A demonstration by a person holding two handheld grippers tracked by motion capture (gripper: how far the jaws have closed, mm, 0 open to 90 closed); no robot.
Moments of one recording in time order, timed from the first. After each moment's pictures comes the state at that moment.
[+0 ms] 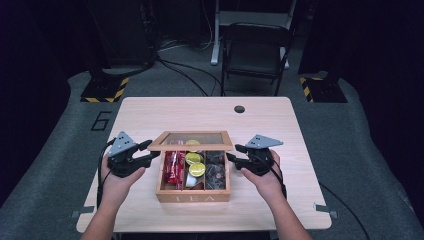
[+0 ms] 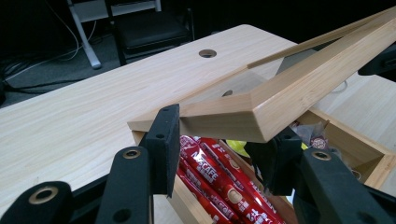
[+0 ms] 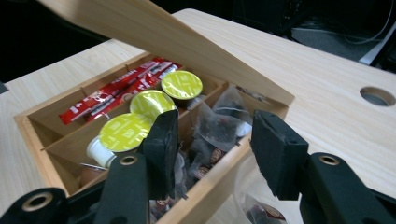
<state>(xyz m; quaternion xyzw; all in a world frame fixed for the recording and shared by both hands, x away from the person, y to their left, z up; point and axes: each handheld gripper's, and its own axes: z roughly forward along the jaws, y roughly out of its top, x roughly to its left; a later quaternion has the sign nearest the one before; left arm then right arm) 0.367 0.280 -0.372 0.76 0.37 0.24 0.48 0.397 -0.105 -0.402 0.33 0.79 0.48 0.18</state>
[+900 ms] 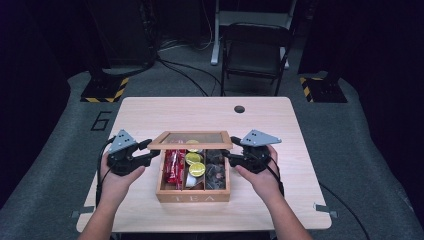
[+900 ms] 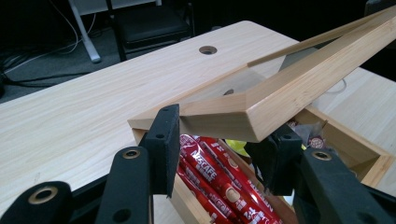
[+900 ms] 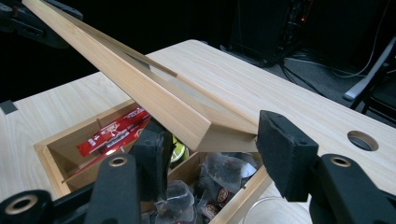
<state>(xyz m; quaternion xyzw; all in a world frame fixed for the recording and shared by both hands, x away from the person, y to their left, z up) 0.368 0.279 -0.365 0.76 0.38 0.23 0.47 0.386 -0.089 -0.366 0.30 0.78 0.50 0.22</state>
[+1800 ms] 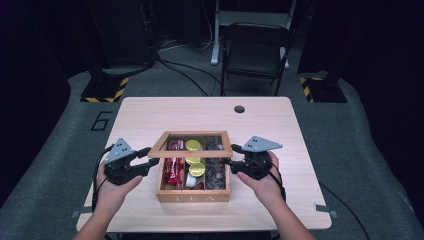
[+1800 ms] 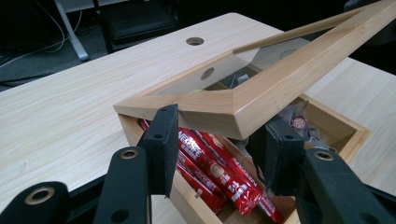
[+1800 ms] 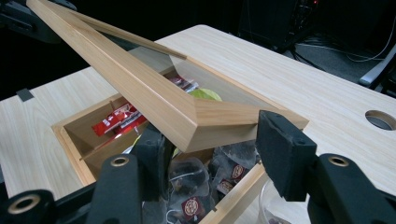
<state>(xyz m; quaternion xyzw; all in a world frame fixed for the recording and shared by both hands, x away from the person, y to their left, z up) 0.348 0.284 -0.376 0.77 0.36 0.22 0.47 0.374 -0.093 -0.379 0.31 0.79 0.50 0.19</state>
